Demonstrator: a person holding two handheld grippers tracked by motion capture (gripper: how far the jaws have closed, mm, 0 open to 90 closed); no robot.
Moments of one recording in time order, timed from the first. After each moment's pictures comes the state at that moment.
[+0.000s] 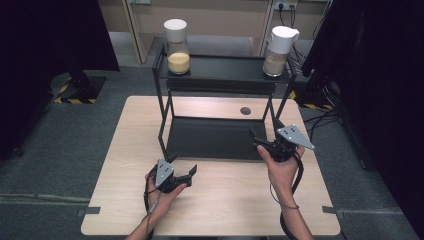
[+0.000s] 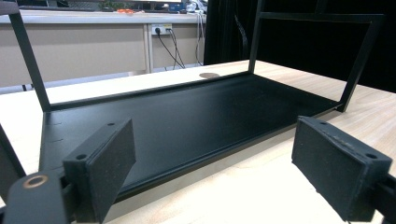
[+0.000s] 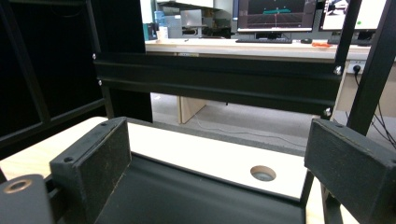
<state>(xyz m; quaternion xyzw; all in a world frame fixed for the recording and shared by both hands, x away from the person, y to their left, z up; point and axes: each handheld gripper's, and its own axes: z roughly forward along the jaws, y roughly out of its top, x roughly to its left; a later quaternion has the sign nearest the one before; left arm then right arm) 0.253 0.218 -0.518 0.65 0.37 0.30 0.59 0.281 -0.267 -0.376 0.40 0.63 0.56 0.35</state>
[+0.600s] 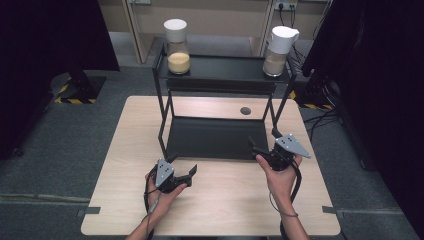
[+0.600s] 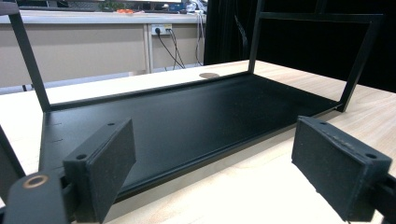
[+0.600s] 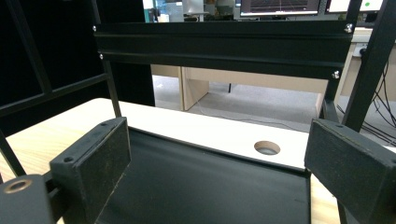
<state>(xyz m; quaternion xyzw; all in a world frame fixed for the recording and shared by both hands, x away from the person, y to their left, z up) 0.253 0.218 -0.518 0.65 0.37 0.30 0.59 0.273 -0.271 -0.398 0.41 0.64 0.55 0.34</state>
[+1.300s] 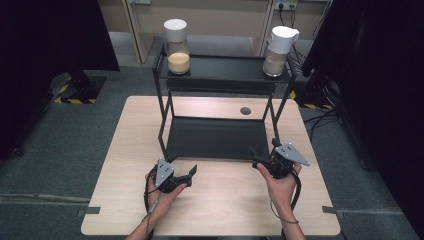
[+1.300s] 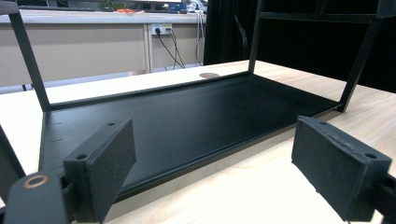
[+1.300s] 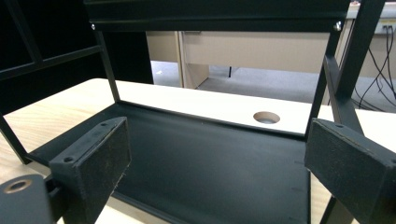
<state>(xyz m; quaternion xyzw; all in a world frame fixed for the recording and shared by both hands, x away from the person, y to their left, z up) 0.253 0.218 -0.518 0.65 0.37 0.30 0.59 0.267 -0.280 -0.422 0.43 0.65 0.54 0.32</state>
